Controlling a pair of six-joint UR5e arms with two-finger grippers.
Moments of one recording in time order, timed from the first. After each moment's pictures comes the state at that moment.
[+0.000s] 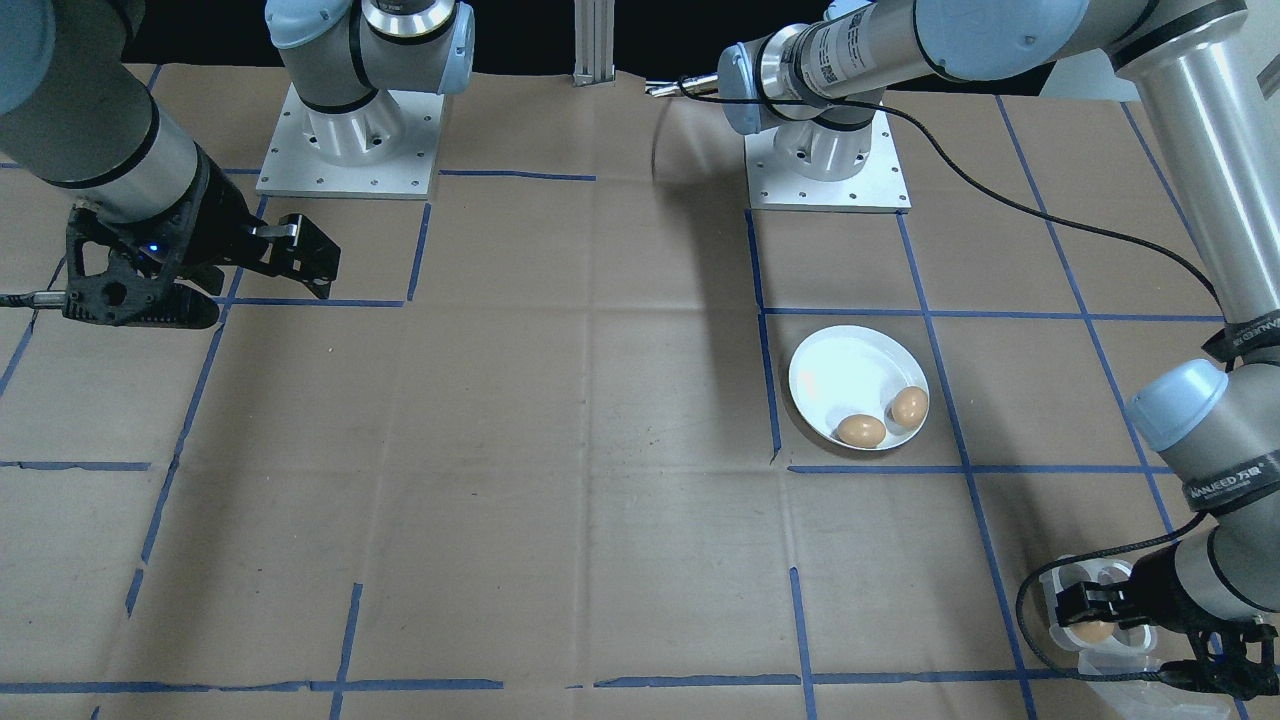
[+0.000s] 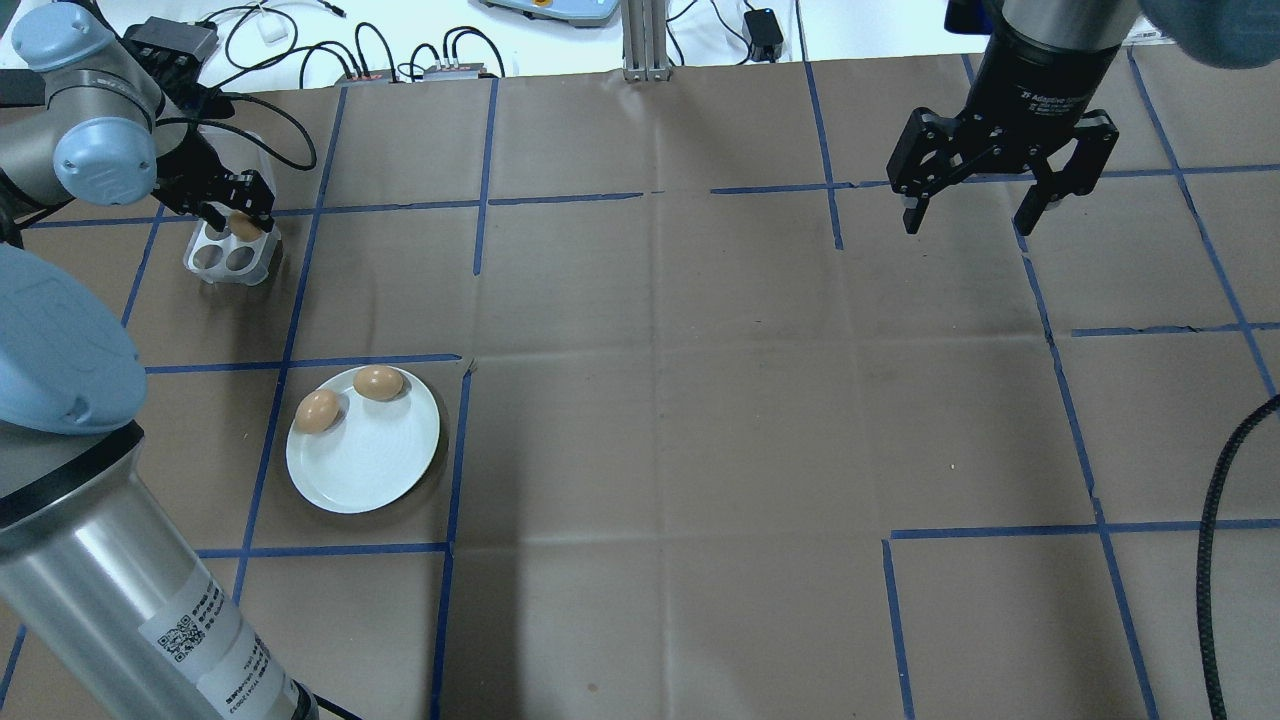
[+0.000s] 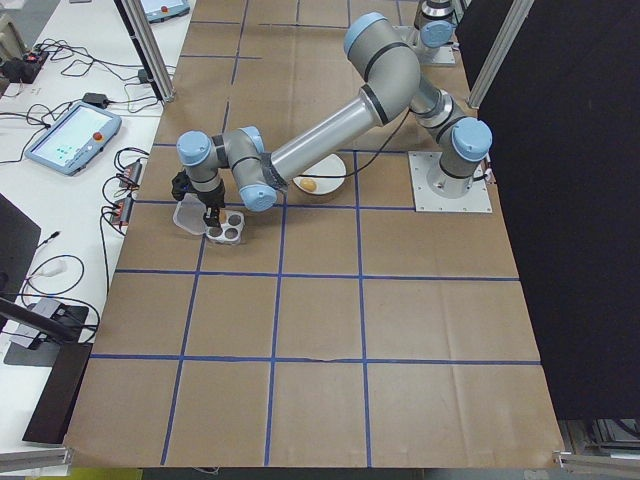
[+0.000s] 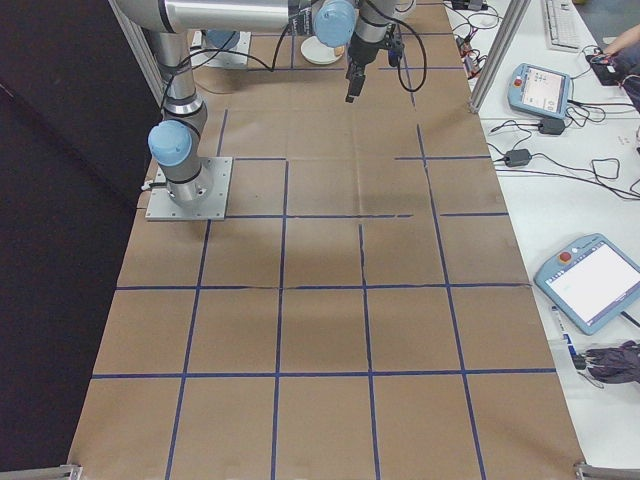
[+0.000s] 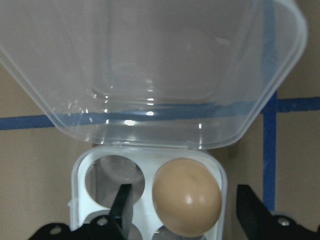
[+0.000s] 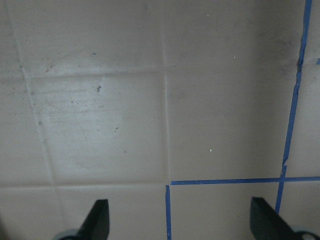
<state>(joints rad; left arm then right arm) -1.16 -2.33 -1.25 -1.11 1.56 0.47 1.51 -1.42 1.43 -1.38 -1.54 -0.02</state>
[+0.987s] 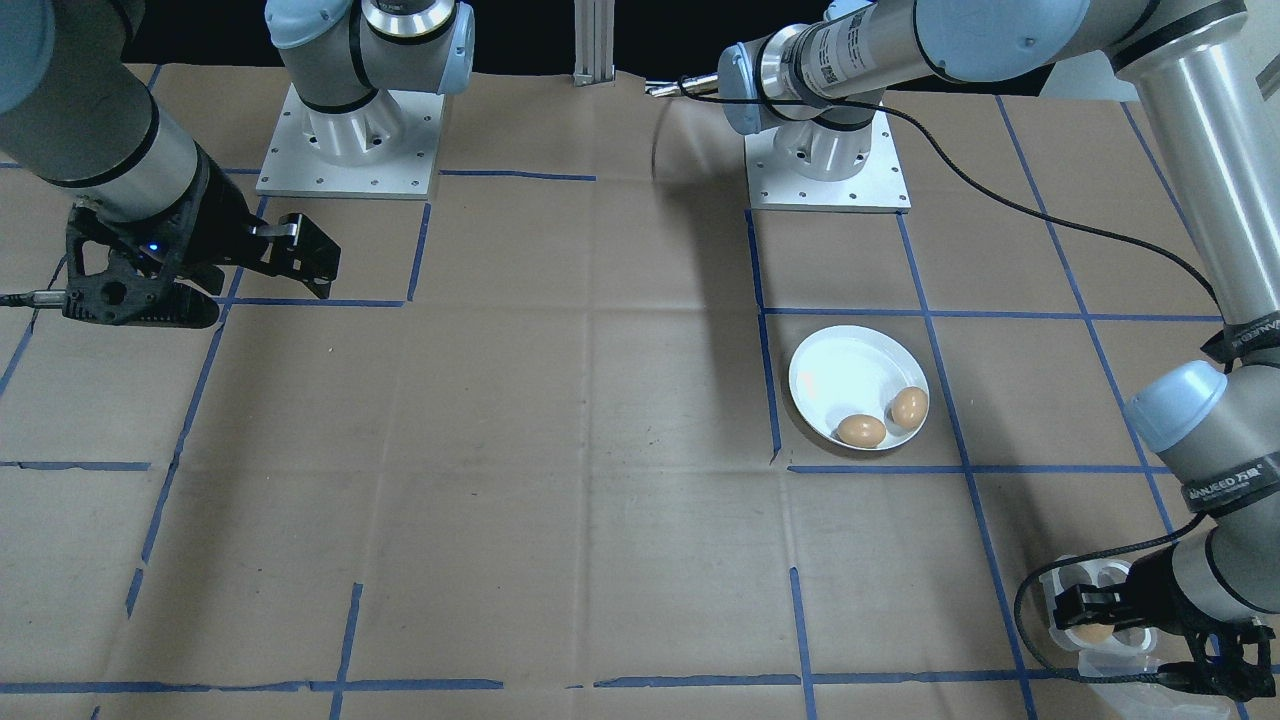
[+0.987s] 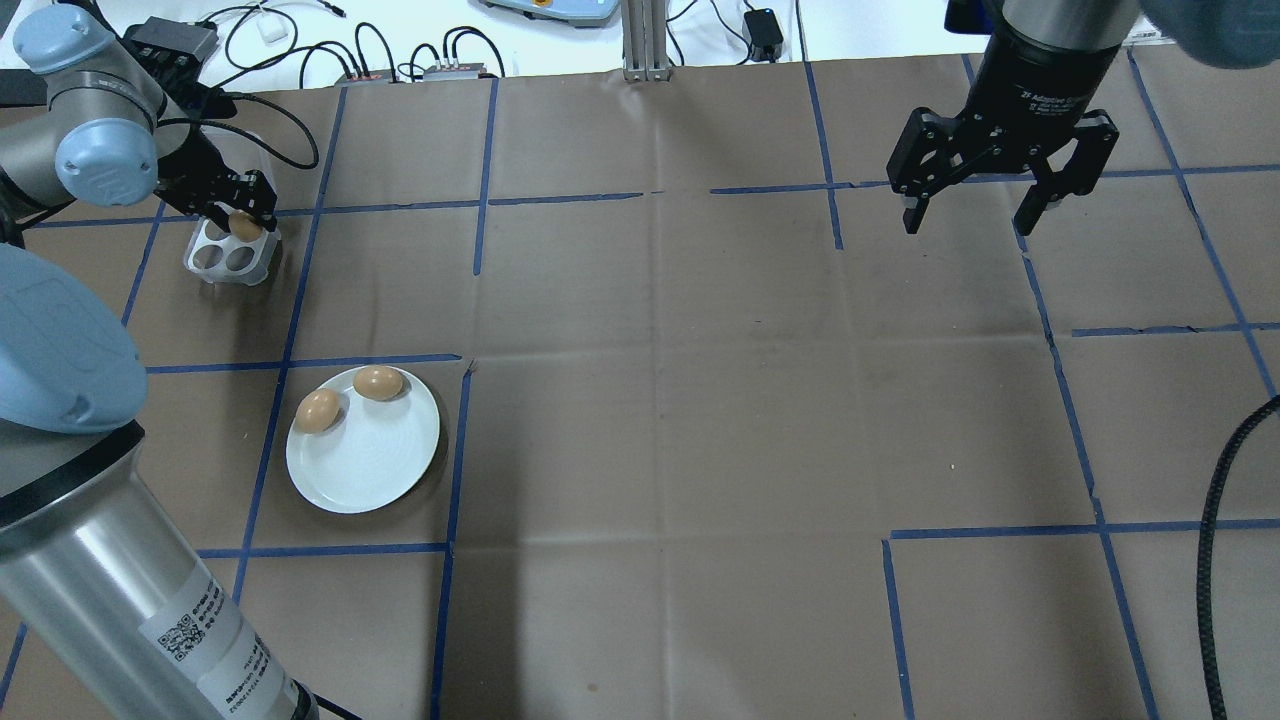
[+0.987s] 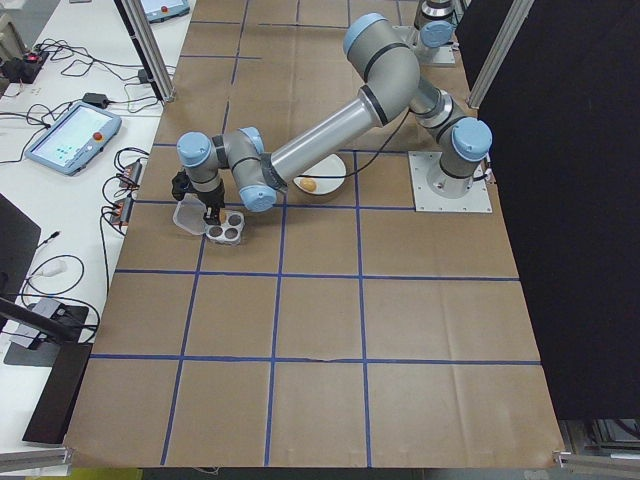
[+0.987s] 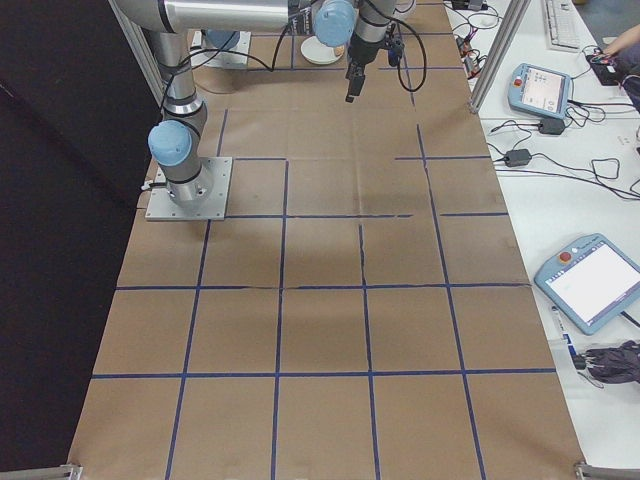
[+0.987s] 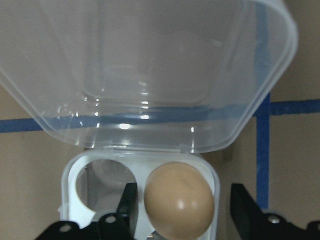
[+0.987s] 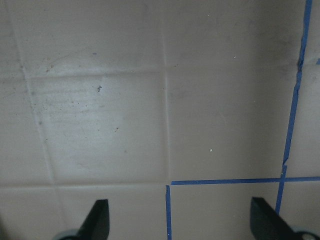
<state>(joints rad) -1.16 -2.33 -1.25 -1.11 1.54 0.47 1.51 -1.43 1.43 -1.38 -1.54 -0.02</state>
